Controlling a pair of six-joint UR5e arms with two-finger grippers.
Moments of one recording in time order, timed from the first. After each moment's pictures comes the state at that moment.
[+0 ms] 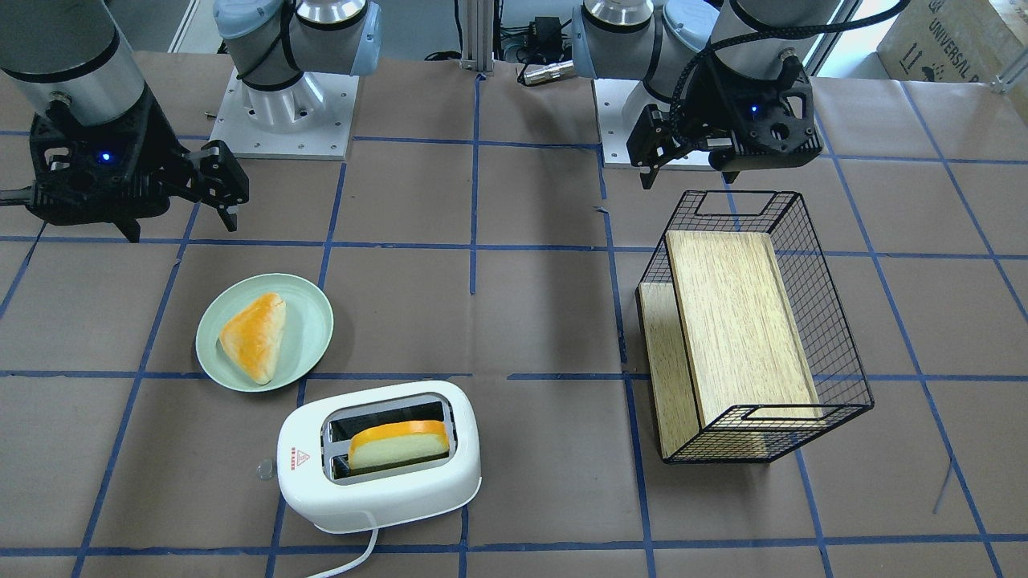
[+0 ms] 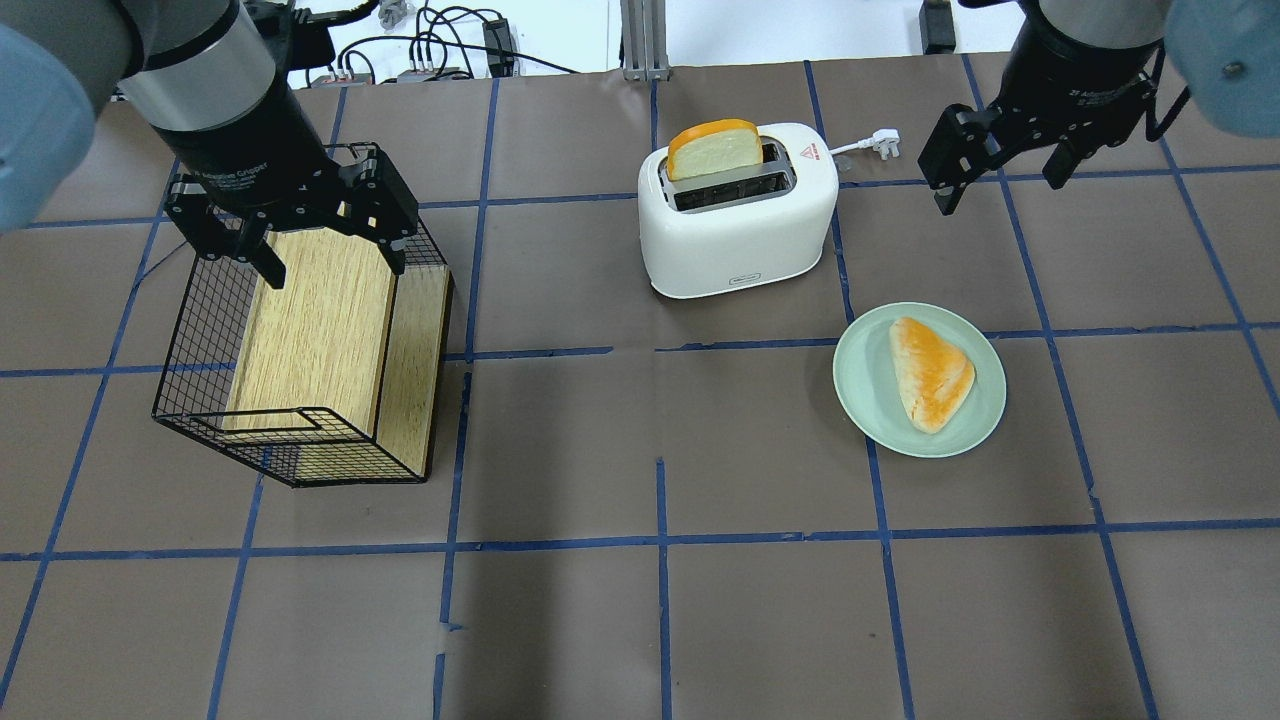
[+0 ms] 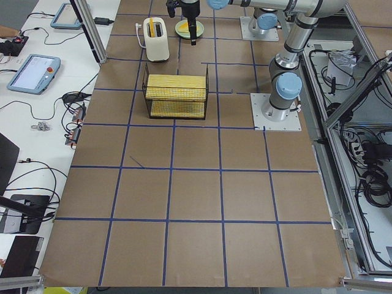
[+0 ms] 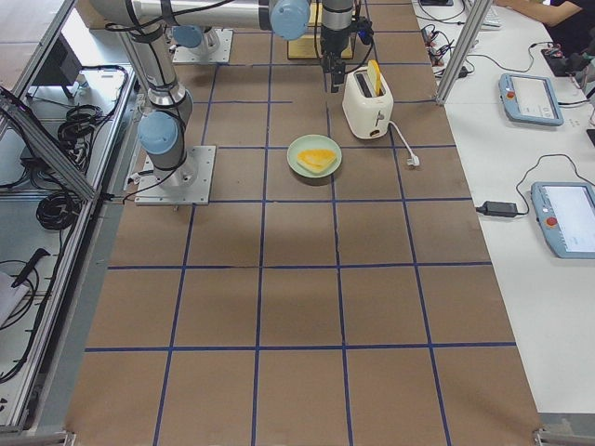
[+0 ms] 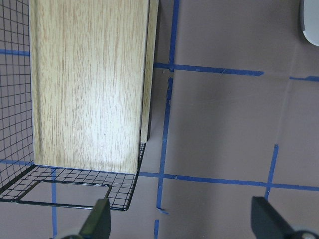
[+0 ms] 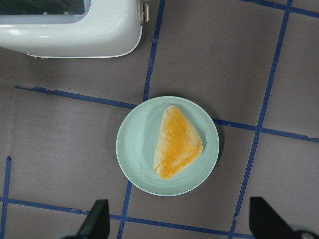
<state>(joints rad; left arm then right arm) -1.60 -1.56 -1.52 -1.70 1.58 -0.13 1.50 -1.52 1.53 -1.59 -1.61 -0.26</state>
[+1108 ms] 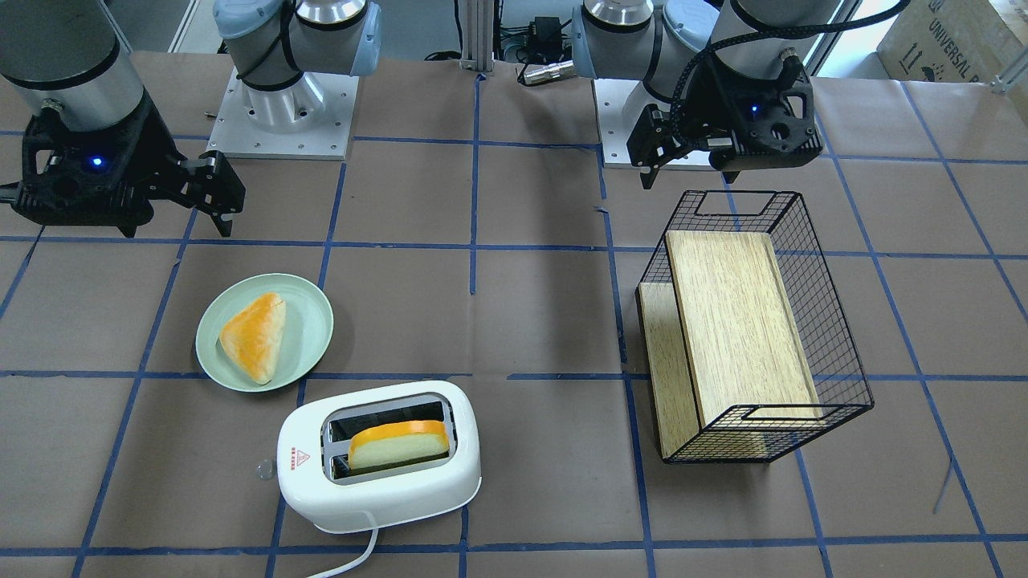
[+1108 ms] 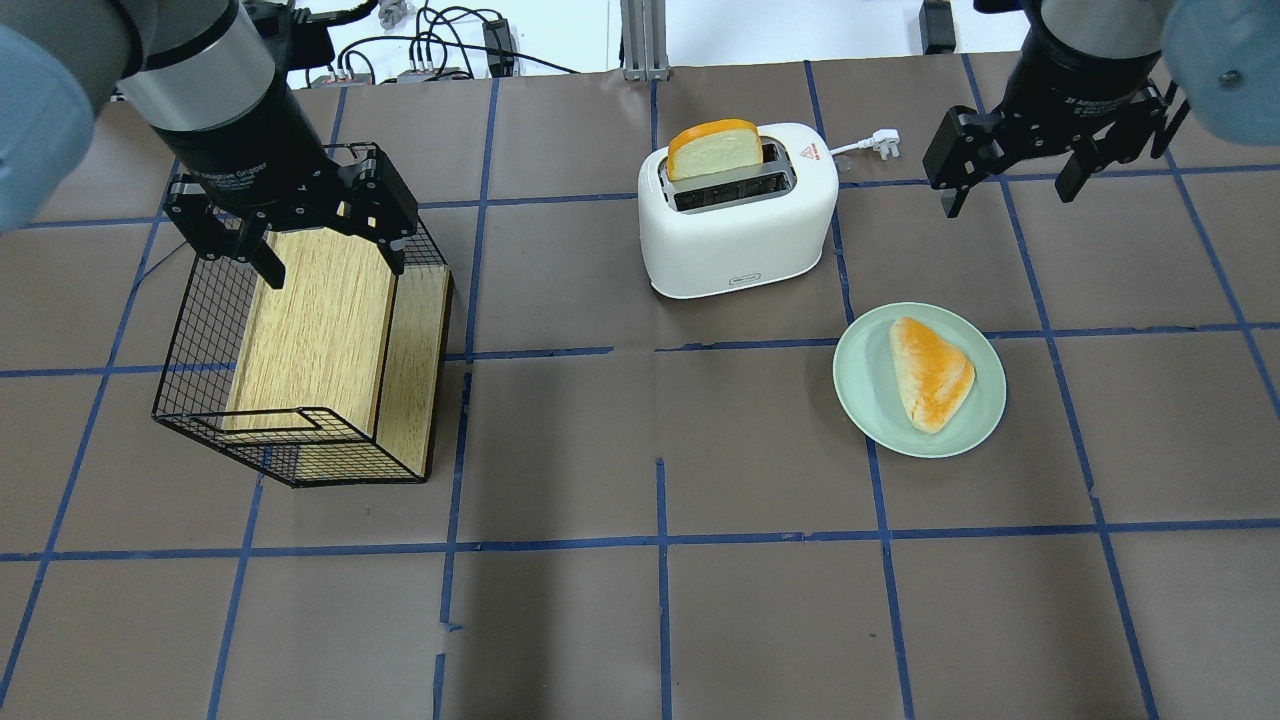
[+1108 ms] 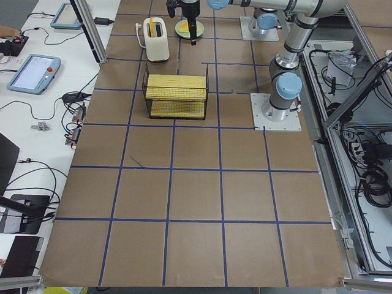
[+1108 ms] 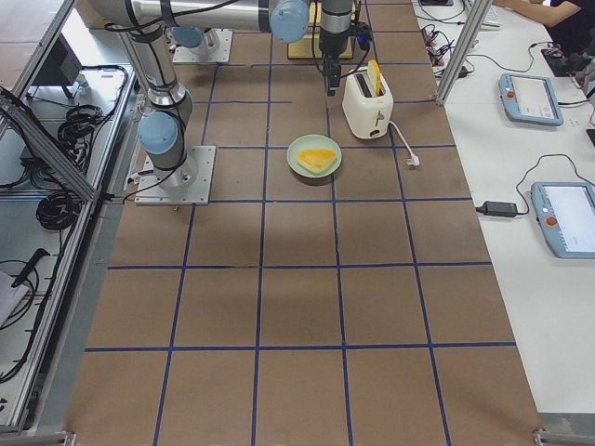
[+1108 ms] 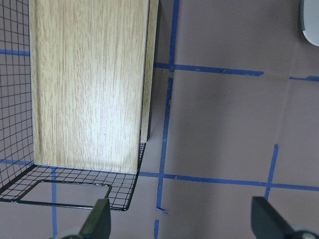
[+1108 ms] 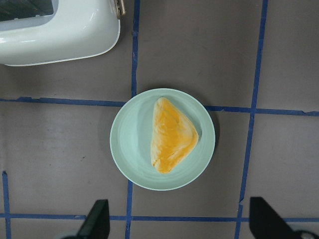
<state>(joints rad) -1.60 -1.56 -1.52 -1.70 1.58 -0.13 1.50 -1.52 1.54 -1.59 -1.63 -0.14</state>
